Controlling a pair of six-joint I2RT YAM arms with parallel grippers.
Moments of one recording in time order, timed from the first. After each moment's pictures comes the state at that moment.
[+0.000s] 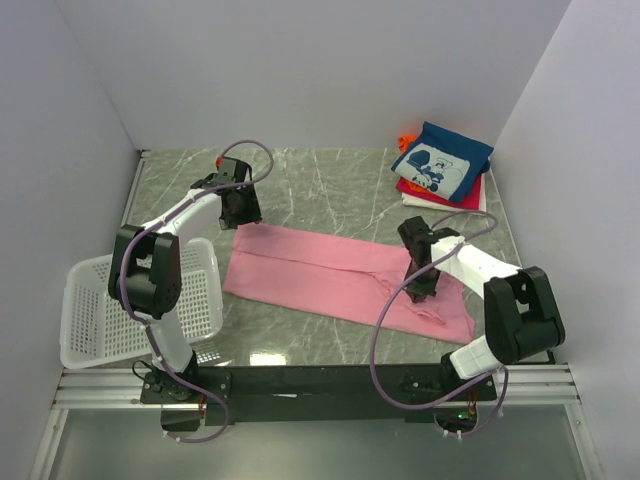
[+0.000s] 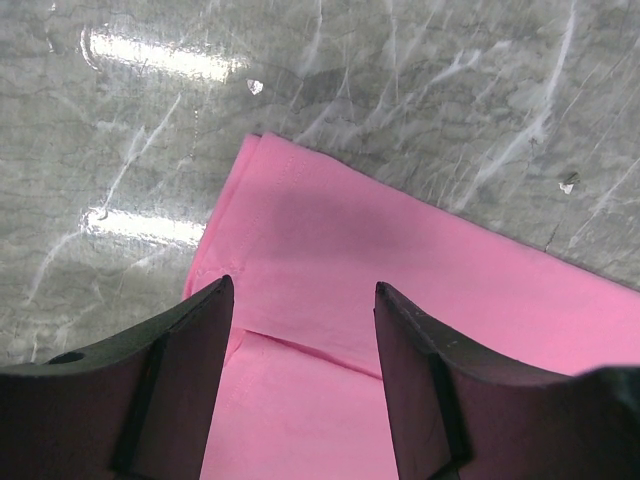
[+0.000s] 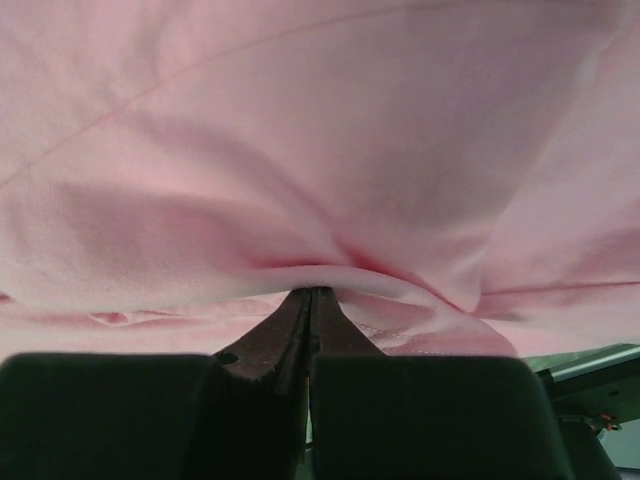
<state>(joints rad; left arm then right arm) -0.27 1.81 1.34 -0.54 -0.12 -0.49 0.33 1.49 0.84 -0.85 0.20 0.75</state>
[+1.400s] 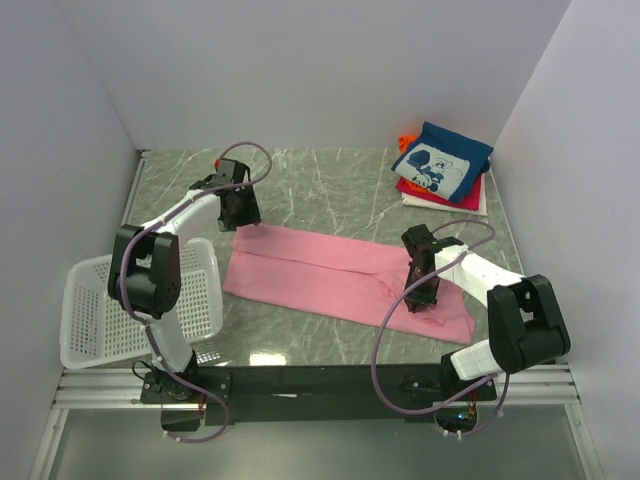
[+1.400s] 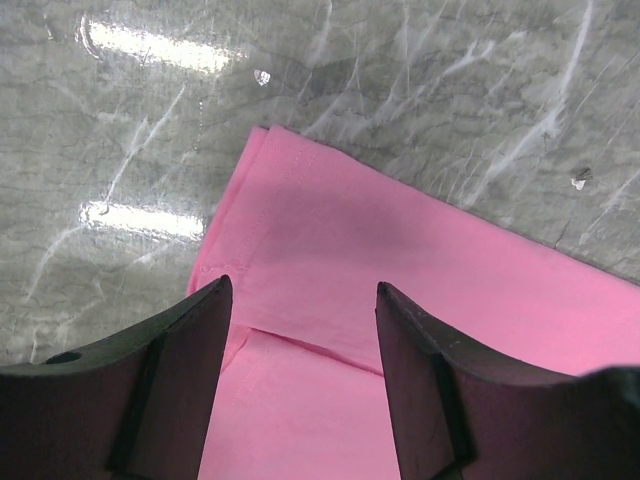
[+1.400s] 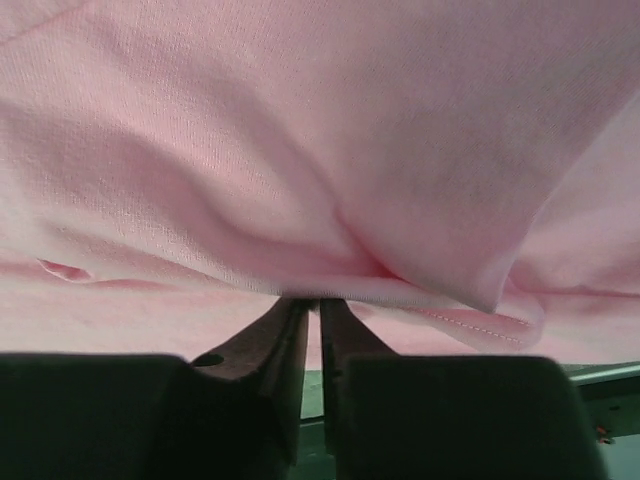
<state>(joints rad) -0.26 1.81 1.33 -0.53 -0.11 -0.49 0.29 1.43 0.75 -0.81 0.10 0.65</state>
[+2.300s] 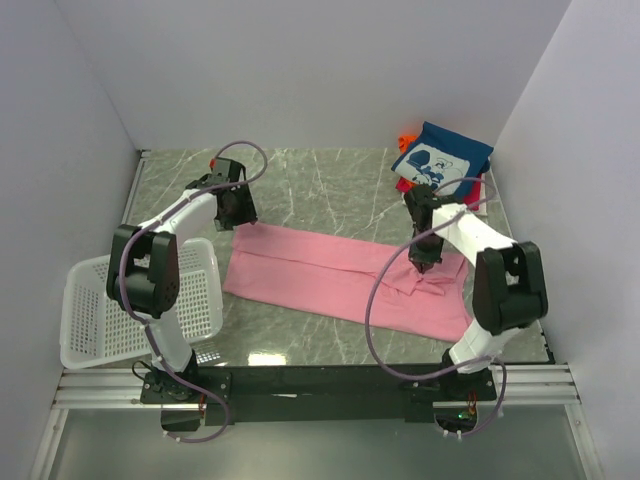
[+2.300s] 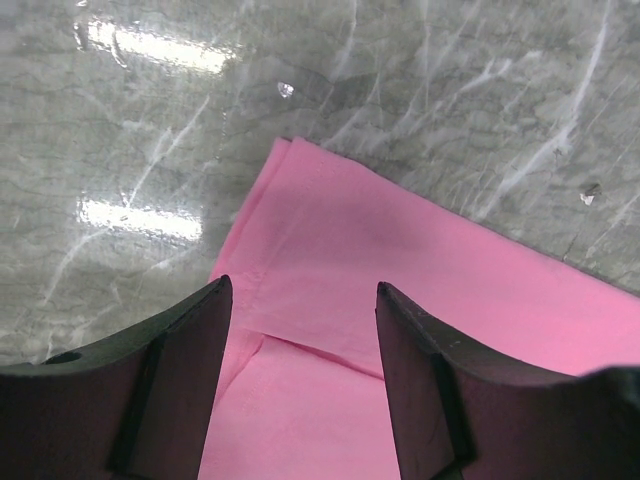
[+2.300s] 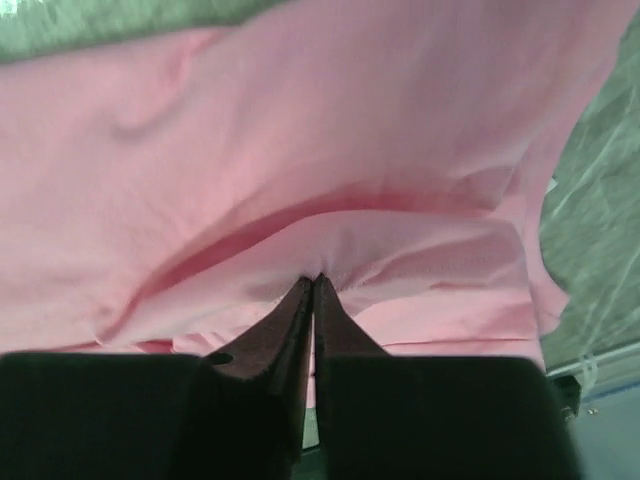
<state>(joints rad) -0.23 1.81 1.33 -0.53 -0.10 -0.49 0.21 1.63 1.12 -0.94 0.24 0.55</state>
